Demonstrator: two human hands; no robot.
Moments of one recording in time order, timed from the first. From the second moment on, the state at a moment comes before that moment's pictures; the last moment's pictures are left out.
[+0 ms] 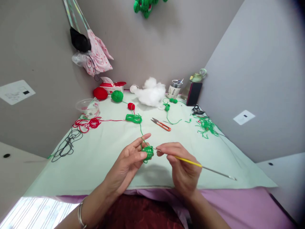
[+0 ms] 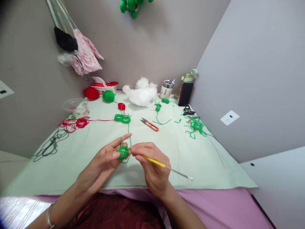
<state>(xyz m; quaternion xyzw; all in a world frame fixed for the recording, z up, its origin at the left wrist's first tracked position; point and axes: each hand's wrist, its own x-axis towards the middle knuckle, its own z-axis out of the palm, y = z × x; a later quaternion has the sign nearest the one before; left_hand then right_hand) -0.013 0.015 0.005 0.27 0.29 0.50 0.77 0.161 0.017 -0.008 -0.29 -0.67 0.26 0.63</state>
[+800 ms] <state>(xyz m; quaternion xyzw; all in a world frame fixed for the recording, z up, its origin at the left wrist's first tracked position) -0.022 0.021 -0.003 0.37 0.29 0.45 0.76 0.159 0.026 0.001 -0.28 -0.66 0.38 0.59</state>
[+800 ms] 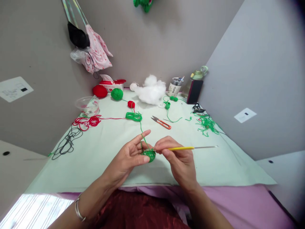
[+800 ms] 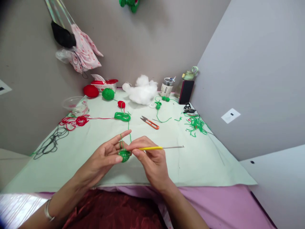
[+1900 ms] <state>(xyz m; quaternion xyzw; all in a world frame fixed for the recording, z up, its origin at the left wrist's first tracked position) -0.016 0.012 0.006 0.27 0.23 0.47 0.81 0.163 0.023 -0.013 -0.30 -0.59 0.36 0.66</state>
